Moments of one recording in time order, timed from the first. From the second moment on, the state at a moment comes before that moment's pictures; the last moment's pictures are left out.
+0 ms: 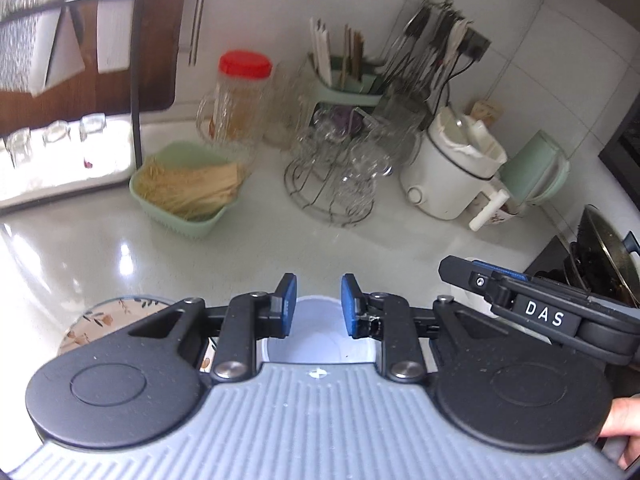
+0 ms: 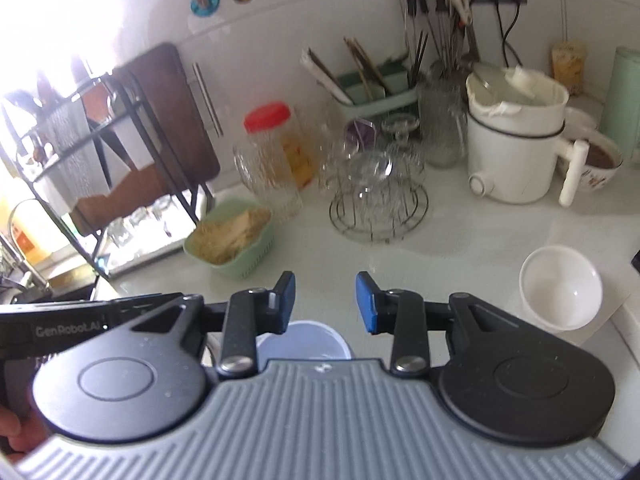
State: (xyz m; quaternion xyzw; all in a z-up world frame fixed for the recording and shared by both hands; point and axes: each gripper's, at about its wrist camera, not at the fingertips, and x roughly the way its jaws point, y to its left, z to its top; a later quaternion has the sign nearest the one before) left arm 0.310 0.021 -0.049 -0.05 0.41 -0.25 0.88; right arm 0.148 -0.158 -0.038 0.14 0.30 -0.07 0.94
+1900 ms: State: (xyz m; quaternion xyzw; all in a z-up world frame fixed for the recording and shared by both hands) left arm 0.325 -0.255 -0.117 0.00 0.46 -0.38 0.80; right arm 0.068 -0.354 -0.057 0.10 0.26 -0.22 0.93
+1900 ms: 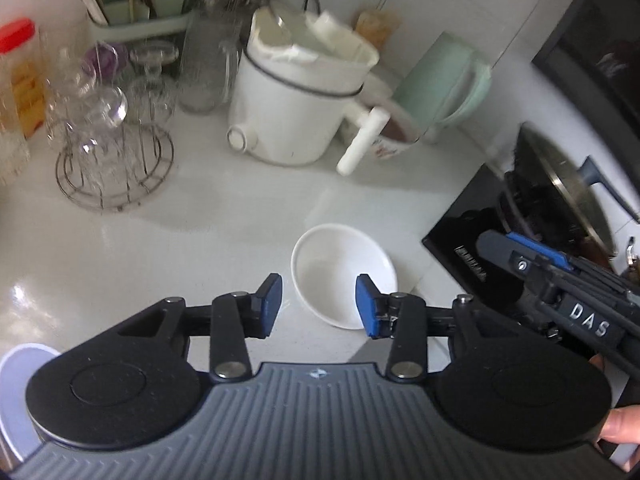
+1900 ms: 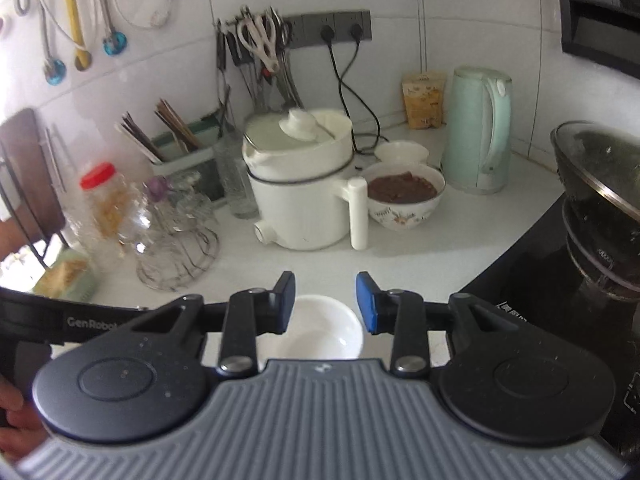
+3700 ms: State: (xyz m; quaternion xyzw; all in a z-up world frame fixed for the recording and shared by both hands) left arm 0.376 -0.314 -0.198 0.01 0.56 -0.34 0.75; right arm 0.135 -0.410 -0.158 0.20 0.37 -0.19 0.89
